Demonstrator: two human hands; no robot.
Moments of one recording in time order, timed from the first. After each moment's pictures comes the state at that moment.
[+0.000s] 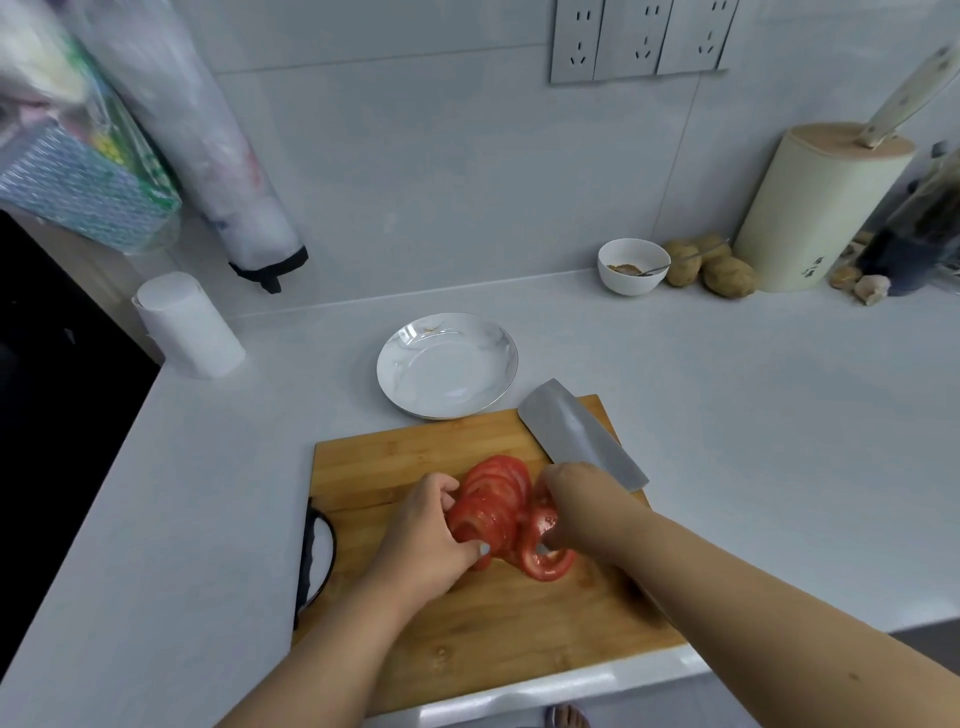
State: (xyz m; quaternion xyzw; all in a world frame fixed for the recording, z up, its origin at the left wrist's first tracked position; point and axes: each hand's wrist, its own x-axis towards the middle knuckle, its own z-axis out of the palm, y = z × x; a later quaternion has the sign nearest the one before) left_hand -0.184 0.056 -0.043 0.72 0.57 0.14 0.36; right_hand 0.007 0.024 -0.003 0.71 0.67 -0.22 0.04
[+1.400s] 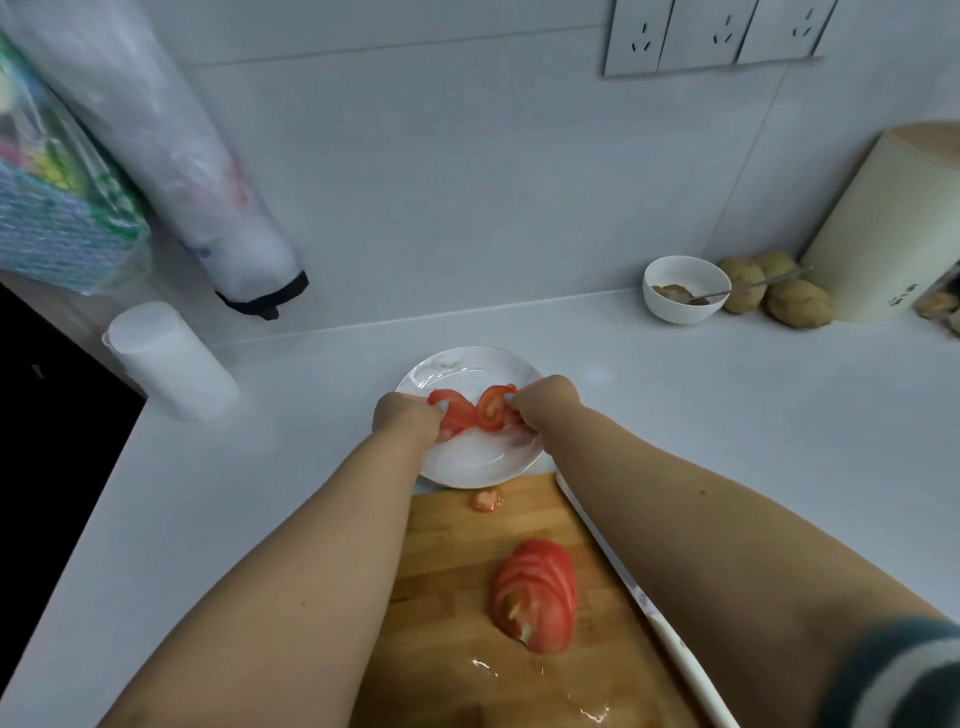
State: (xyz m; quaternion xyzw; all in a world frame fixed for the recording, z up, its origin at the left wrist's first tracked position) left_hand -0.152 0.285 -0.040 0.44 0.70 0.25 0.50; right_hand 0.003 0.234 -0.005 0.78 0.30 -0.46 -0.29
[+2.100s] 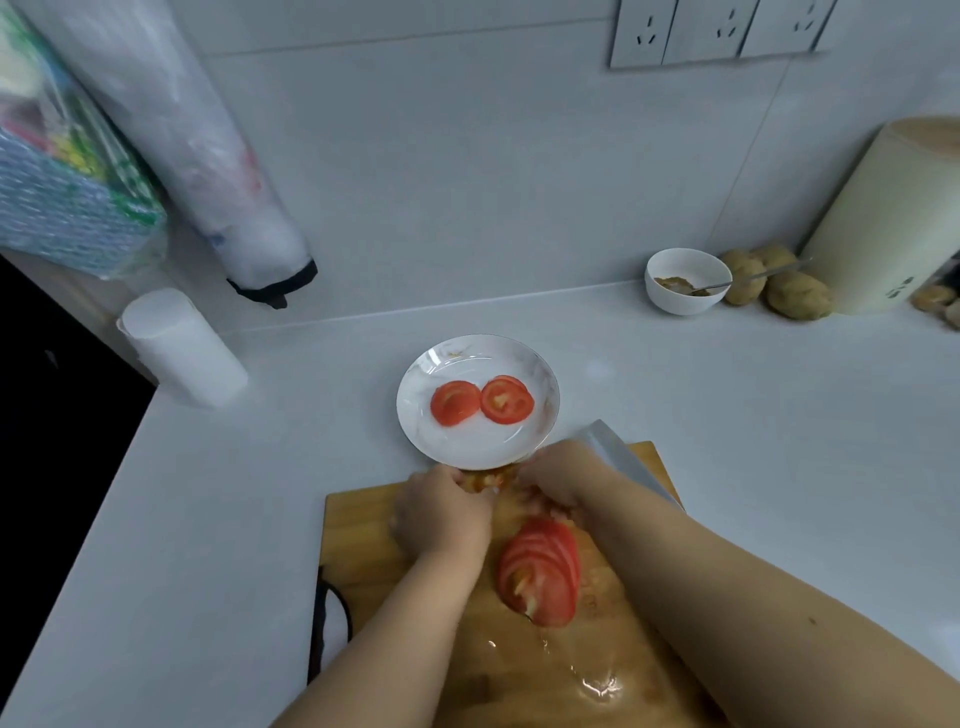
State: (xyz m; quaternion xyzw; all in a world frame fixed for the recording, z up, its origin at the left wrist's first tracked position) left_hand -0.143 0.153 -0.043 0.59 0.76 0.14 0.22; right_hand -0.010 0.154 -0.019 0.74 0.35 -0.55 -0.17
